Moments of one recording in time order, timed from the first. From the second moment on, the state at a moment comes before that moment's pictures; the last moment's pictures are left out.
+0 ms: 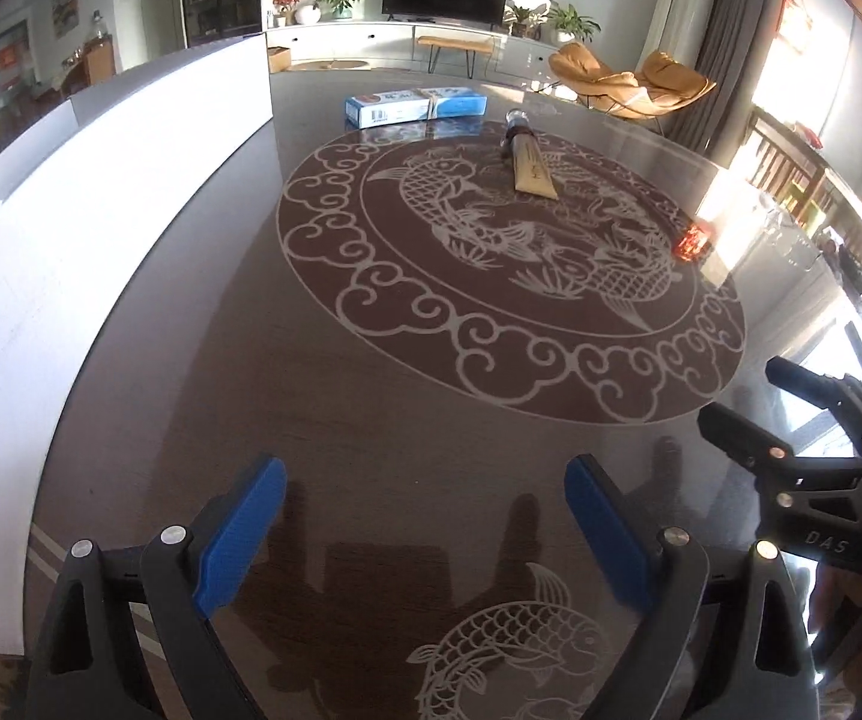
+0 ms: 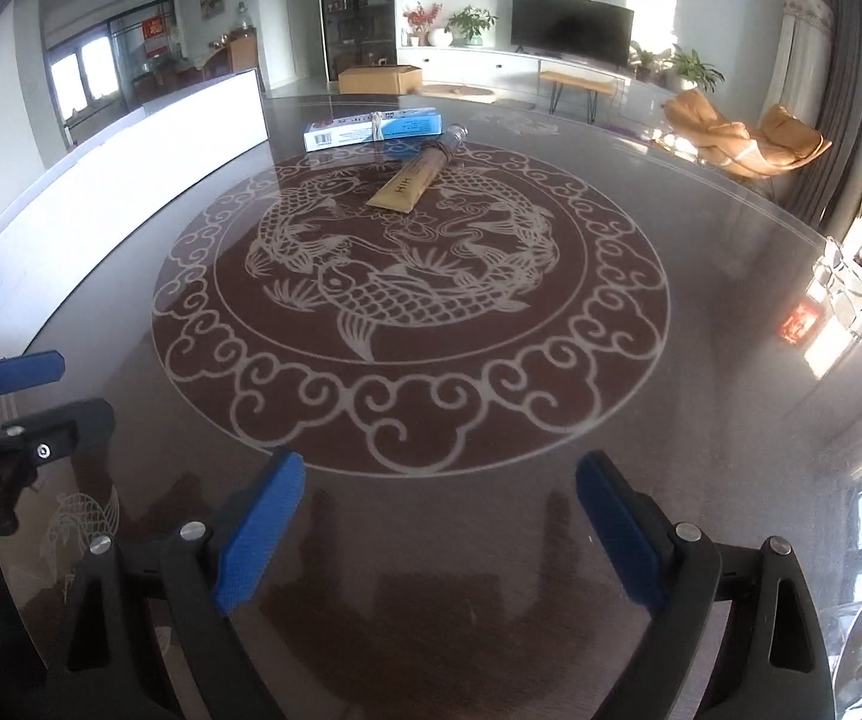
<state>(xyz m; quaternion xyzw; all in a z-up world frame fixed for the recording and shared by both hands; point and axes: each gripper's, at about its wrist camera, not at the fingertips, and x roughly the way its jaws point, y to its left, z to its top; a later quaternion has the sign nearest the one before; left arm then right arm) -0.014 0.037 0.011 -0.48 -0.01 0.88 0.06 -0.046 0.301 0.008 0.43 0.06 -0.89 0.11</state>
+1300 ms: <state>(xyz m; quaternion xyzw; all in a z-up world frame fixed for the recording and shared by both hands) -0.013 0.030 -0.001 -0.46 0.02 0.89 0.03 -0.052 0.293 -0.004 0.46 0.06 -0.88 0.10</state>
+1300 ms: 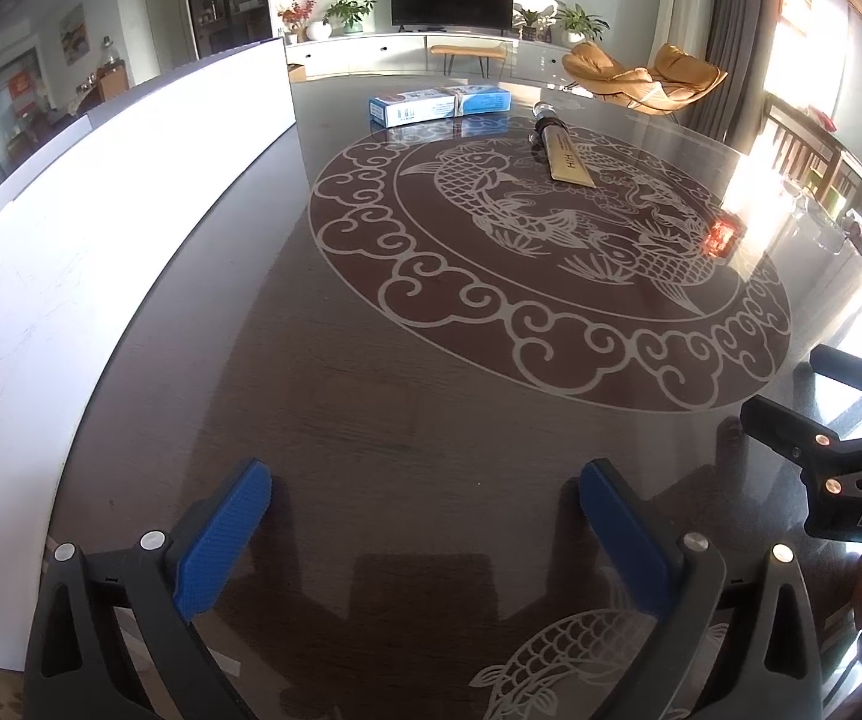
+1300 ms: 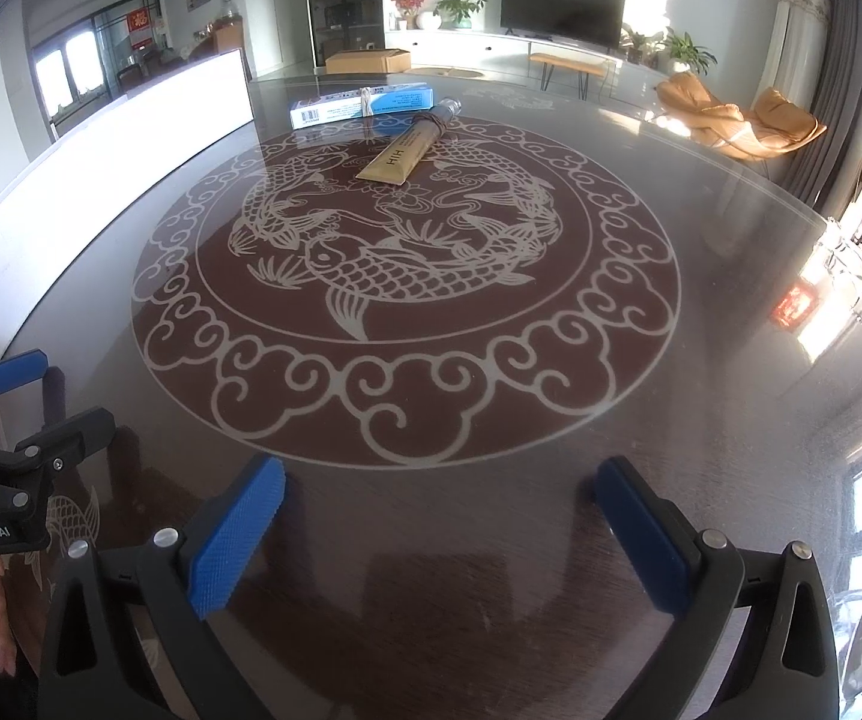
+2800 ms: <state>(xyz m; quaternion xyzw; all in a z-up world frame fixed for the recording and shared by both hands) -0.298 0.057 0.036 -0.45 0.13 0.88 0.08 -0.158 0.290 -0.004 0.42 0.07 -0.89 0.14</state>
